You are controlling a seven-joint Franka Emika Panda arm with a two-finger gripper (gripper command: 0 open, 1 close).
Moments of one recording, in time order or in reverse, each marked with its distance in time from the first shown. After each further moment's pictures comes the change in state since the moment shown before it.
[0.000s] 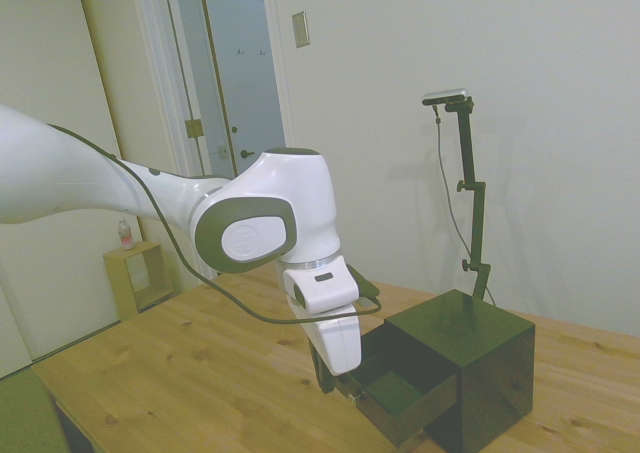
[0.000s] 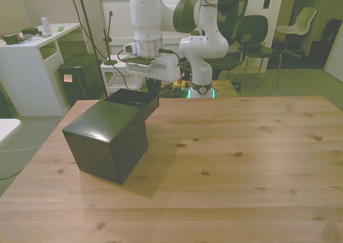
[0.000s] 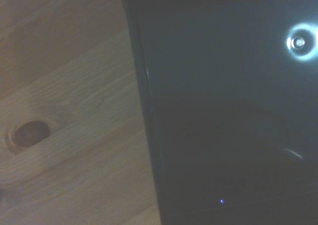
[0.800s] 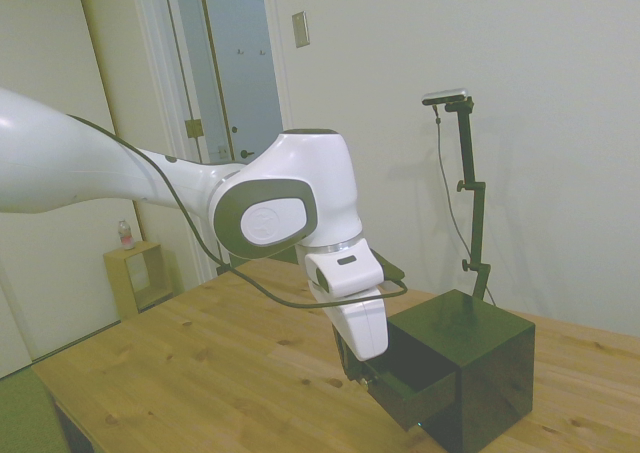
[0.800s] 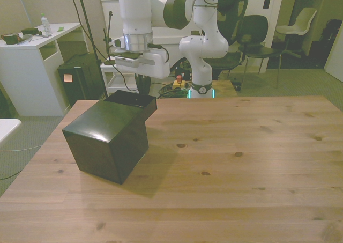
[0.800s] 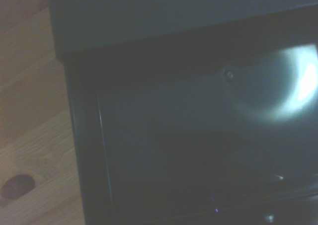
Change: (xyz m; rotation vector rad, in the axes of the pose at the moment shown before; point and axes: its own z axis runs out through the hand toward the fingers) arm 0.034 -0.008 -0.021 0.030 0.036 0.035
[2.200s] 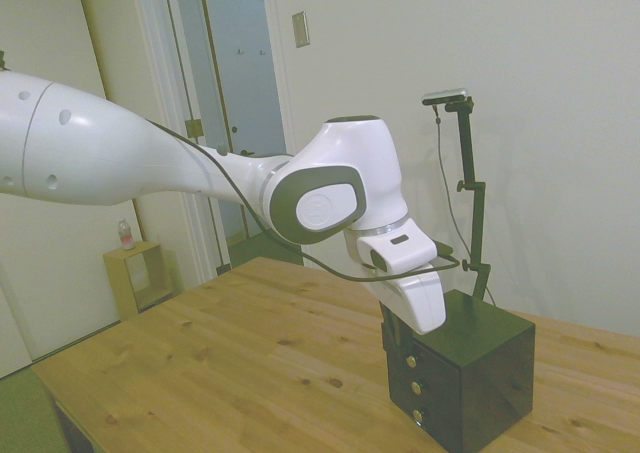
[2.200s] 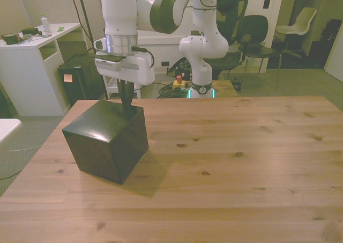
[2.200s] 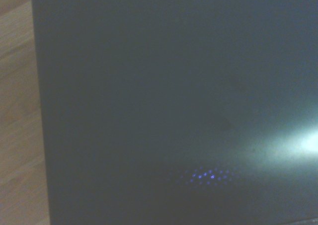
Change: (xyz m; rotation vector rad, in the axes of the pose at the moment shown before) arm 0.049 -0.053 -0.003 0.041 0.061 -0.032
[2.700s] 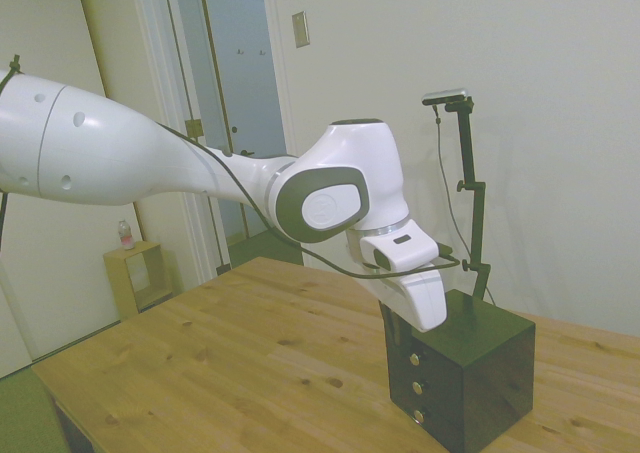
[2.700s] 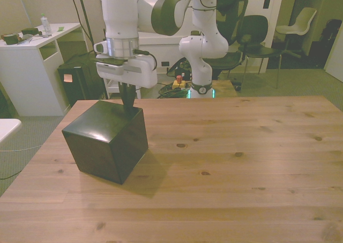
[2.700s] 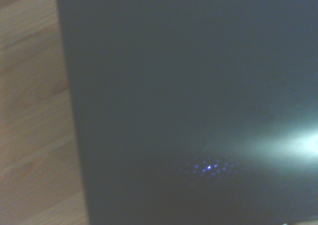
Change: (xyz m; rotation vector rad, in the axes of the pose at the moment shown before) arm -0.016 -0.006 0.006 -0.013 -0.022 -0.051
